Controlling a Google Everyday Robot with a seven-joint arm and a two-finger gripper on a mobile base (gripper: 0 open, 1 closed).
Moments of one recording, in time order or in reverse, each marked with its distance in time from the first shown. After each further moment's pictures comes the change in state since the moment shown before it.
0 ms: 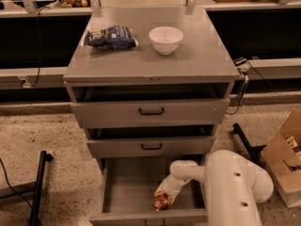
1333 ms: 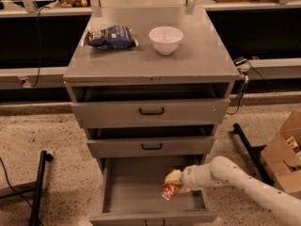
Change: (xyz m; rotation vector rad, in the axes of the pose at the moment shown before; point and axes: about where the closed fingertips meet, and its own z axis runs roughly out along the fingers) arm -0.072 -0.023 -0.226 0.496 0.117 -0.222
